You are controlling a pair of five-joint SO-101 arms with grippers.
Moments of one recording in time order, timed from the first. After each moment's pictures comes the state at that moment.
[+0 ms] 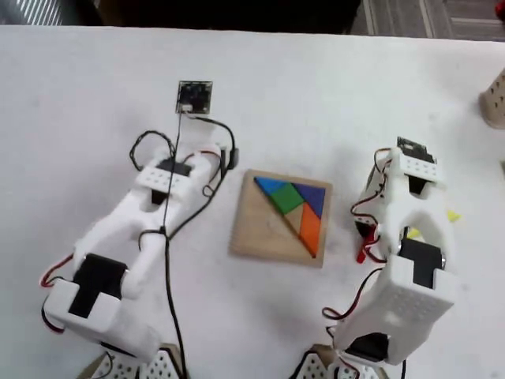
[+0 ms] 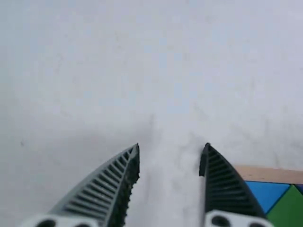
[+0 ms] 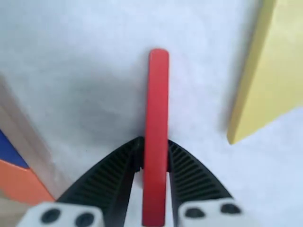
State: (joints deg) left arm 10.8 5.9 33.0 21.1 12.1; right arm 12.7 18.1 16.9 72.4 -1.2
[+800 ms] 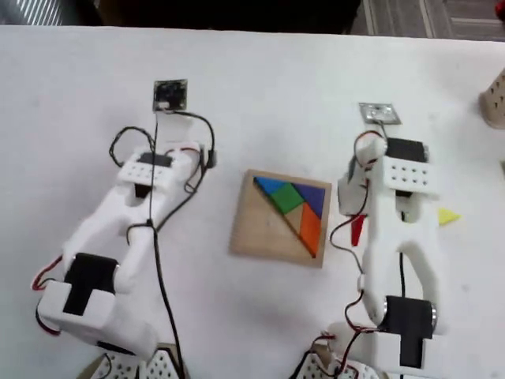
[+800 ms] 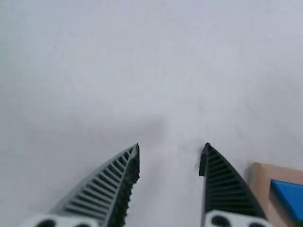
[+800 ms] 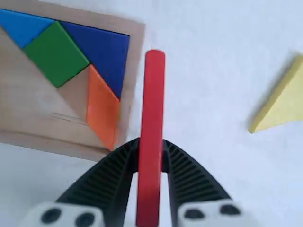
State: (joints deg) left arm 4.6 5.8 30.9 29.3 12.1; right arm 0.9 -7.8 19.3 82.2 10.3
